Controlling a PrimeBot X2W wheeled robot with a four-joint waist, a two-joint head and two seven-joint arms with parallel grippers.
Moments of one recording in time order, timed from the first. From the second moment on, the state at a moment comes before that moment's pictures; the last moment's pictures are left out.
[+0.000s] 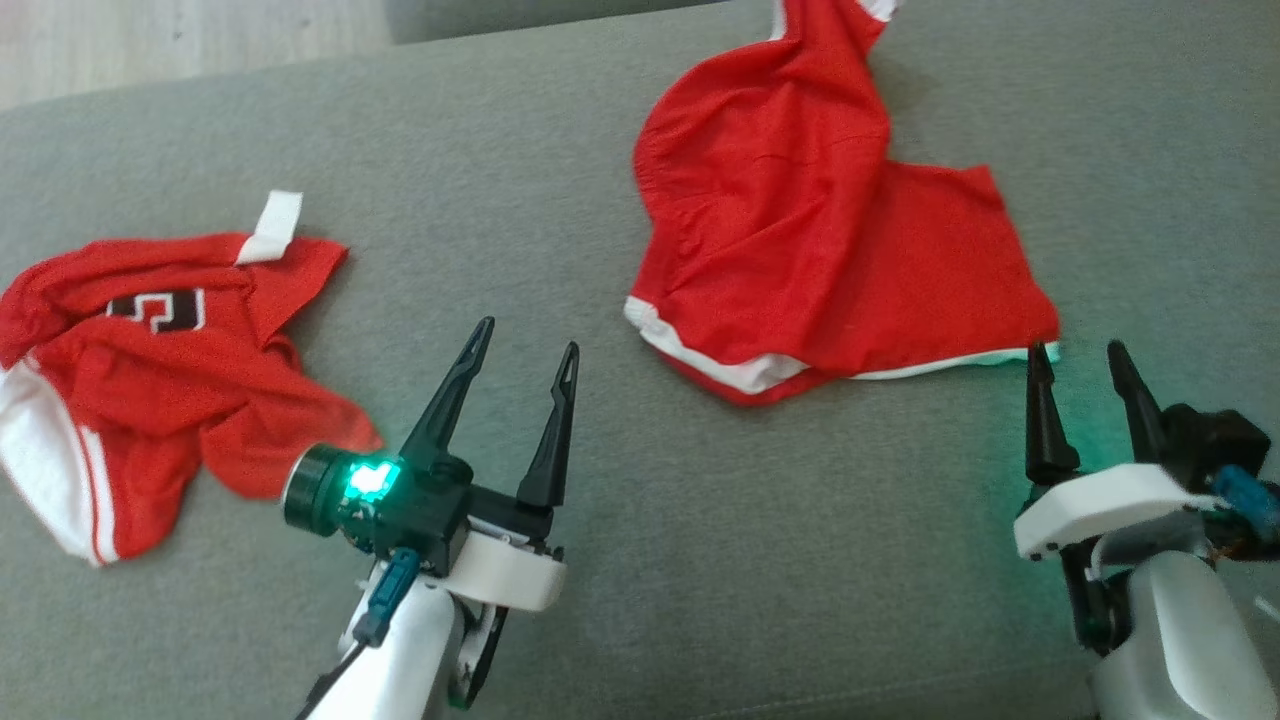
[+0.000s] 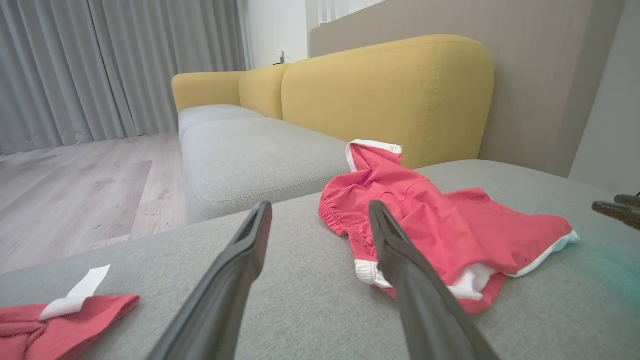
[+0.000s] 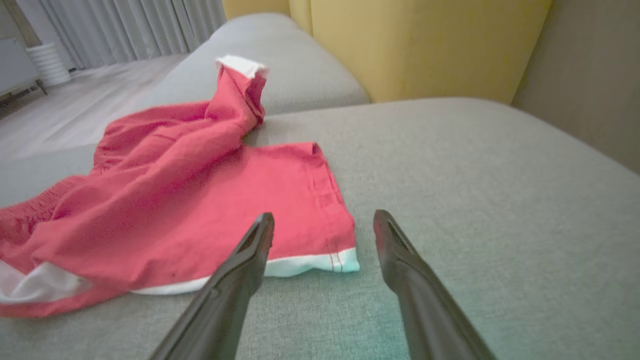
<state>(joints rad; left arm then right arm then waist) -0.24 0.06 -0.39 0.23 -0.07 0.03 -0.26 -0.21 -0.05 -0.12 0.42 0.06 0.13 -0.17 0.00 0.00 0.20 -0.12</state>
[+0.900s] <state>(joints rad) -0.25 0.06 -0.39 0.25 -0.04 0.01 -0.26 -0.43 -0.04 -0.36 0.79 -0.11 0.13 -0.15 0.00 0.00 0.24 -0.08</state>
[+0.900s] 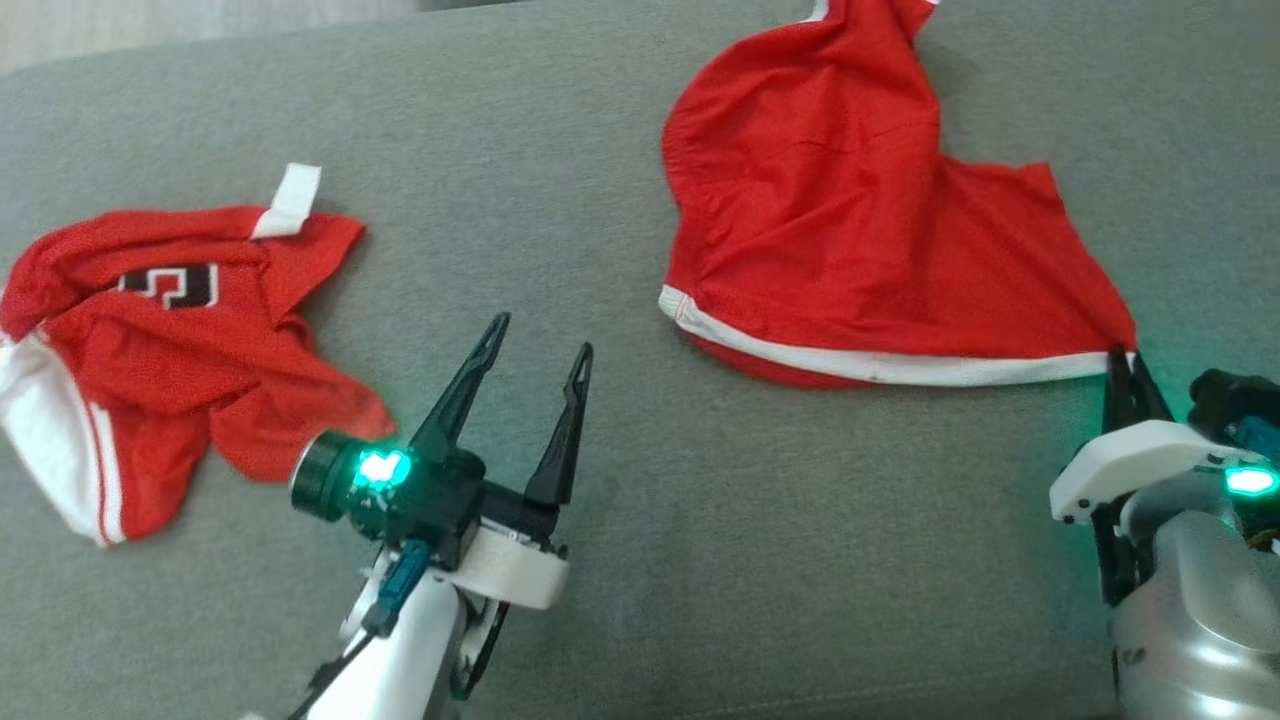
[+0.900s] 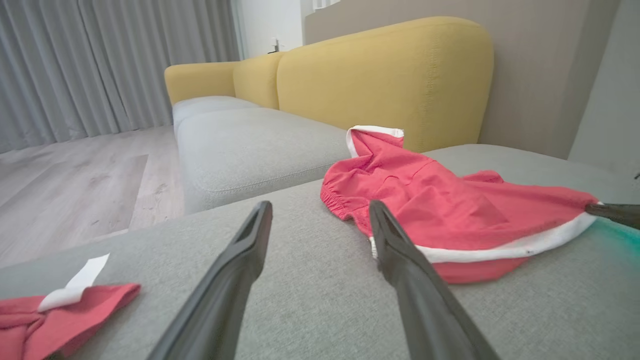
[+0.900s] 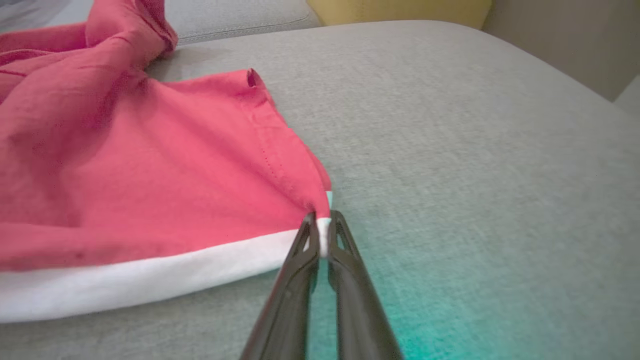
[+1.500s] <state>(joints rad) -0.56 0.09 -0.57 0.64 0.00 -0.12 -0.26 -0.46 -0.04 -0.29 0.76 -0.03 0.13 -0.15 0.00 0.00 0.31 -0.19</state>
